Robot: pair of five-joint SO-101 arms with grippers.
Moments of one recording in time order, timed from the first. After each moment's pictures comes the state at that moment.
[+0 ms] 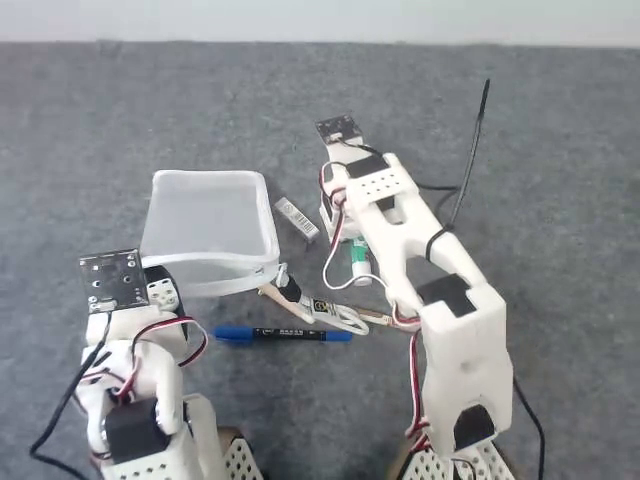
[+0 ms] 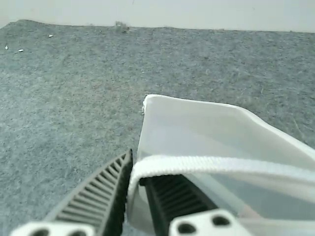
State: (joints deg) left arm -21.8 -103.3 78.9 66.6 -0.4; right arm -25.1 31.7 -7.8 65.3 -2.9
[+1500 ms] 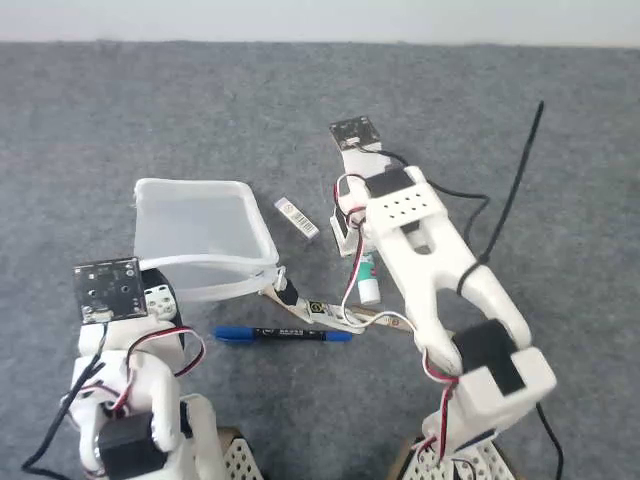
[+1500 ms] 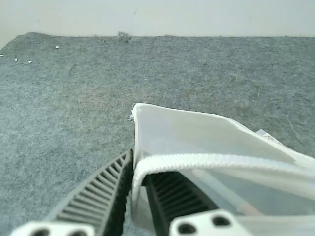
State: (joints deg) left arm -21.9 -103.3 71.9 72.6 -2.0; right arm -25.2 7.6 11.8 66.7 -5.2
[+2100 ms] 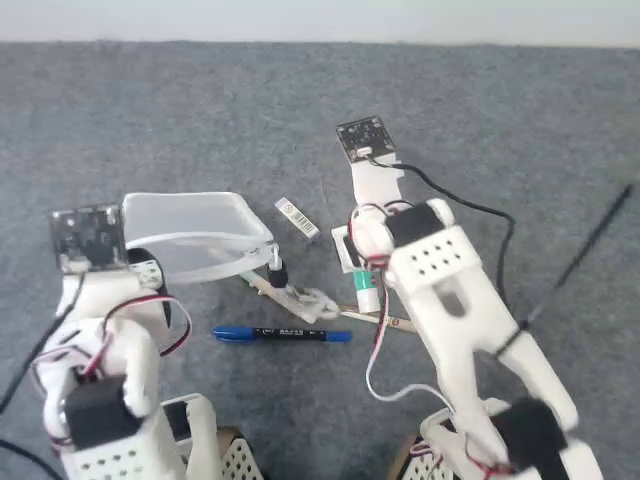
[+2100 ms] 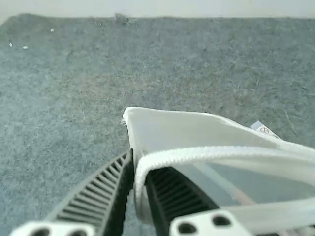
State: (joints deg) left arm -22.0 -78.8 52.1 75.9 -2.9; right arm -28.0 -17.5 26.1 66.7 -7.1
